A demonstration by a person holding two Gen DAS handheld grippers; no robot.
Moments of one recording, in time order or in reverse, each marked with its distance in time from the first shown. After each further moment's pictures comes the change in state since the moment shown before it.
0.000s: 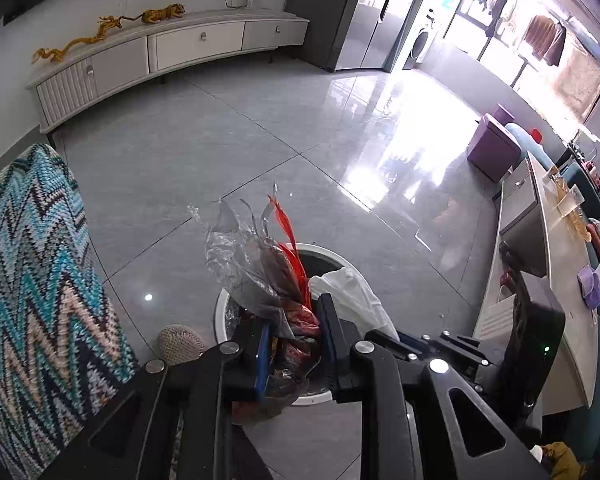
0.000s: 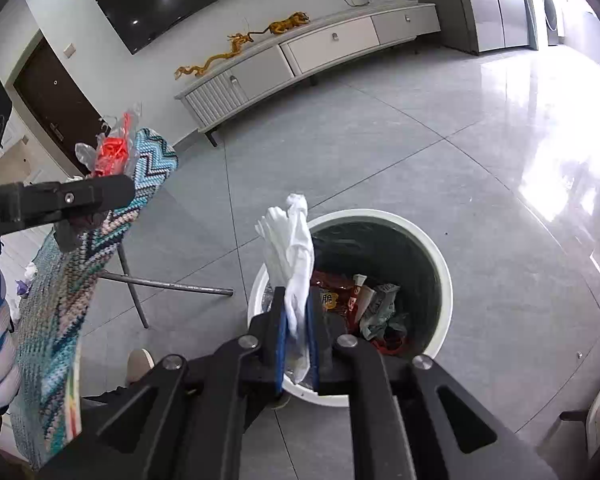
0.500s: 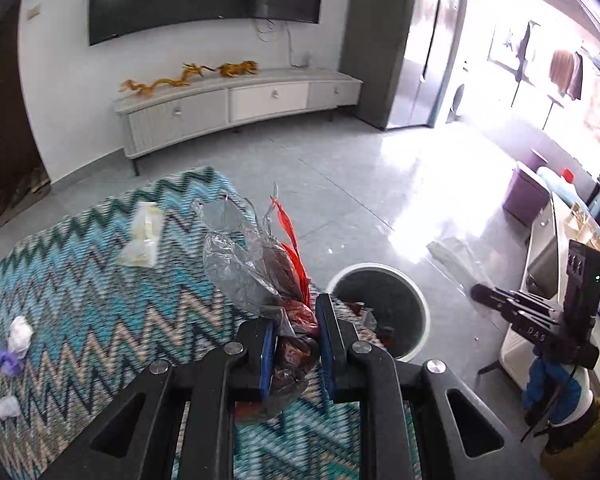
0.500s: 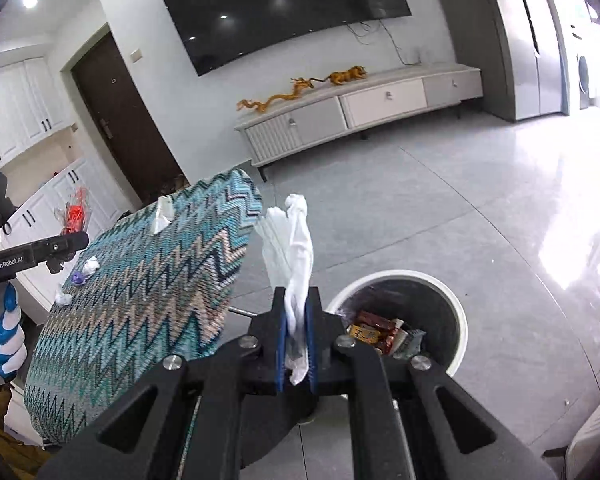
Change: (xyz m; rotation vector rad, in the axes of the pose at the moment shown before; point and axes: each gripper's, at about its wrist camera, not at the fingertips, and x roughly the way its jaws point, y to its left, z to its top) left arm -0.170 0.077 -0.069 -0.039 -0.195 0.164; right arm -0.105 0.077 0.003 -0.147 -0.154 0.090
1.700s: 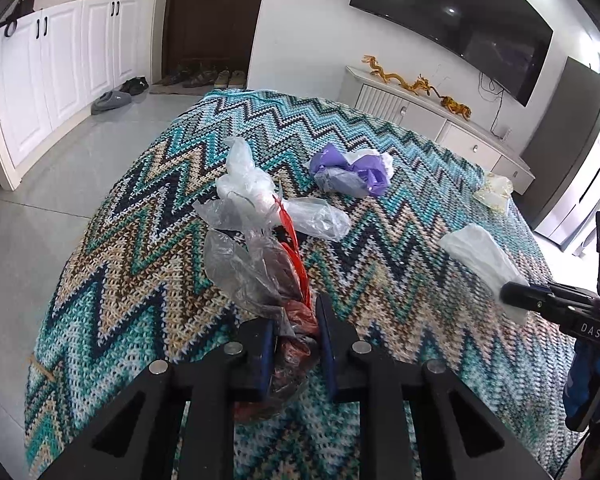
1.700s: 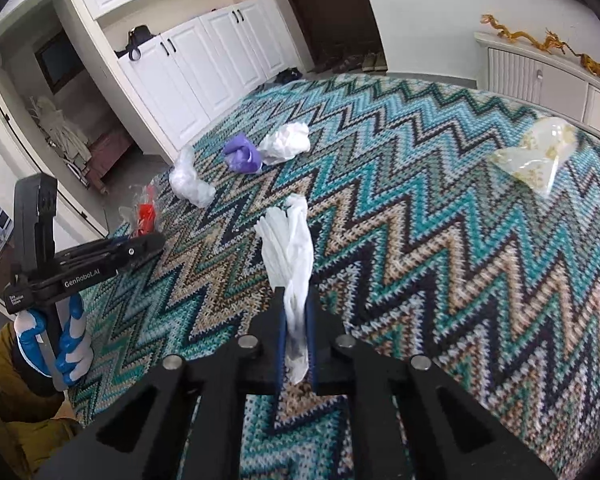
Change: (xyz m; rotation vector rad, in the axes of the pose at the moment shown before) left arm -0.104 0.289 -0.225 -0.608 -0.087 0.379; right arm 0.188 0.341 -0.037 -0.500 0.420 0.484
